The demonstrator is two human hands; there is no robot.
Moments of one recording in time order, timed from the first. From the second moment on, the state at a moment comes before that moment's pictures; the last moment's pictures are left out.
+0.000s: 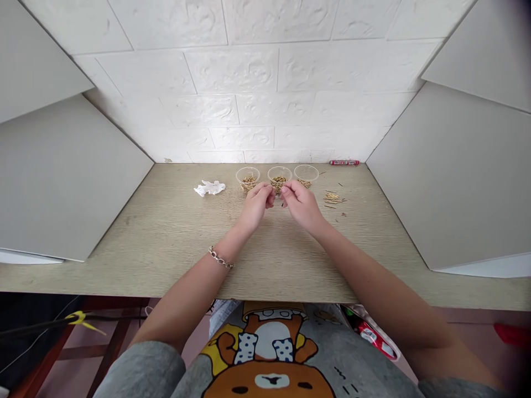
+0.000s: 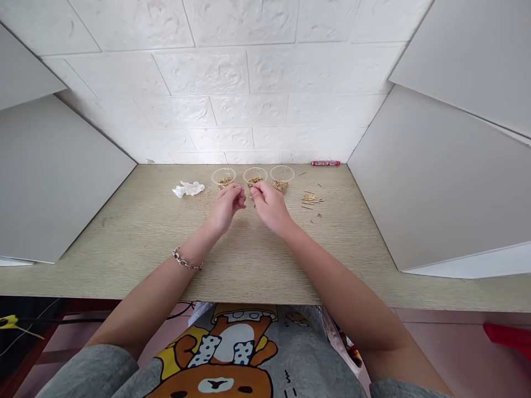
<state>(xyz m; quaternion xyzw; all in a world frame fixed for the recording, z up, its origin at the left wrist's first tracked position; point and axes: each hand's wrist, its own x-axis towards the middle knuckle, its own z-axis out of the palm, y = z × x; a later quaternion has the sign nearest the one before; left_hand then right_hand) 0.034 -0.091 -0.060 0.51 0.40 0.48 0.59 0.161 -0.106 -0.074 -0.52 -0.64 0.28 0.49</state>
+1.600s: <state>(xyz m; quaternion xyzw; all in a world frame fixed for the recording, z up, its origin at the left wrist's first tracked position) 0.037 -0.102 -0.051 0.57 0.45 0.45 0.53 0.170 -0.114 -0.059 -0.50 -0.74 0.14 0.43</state>
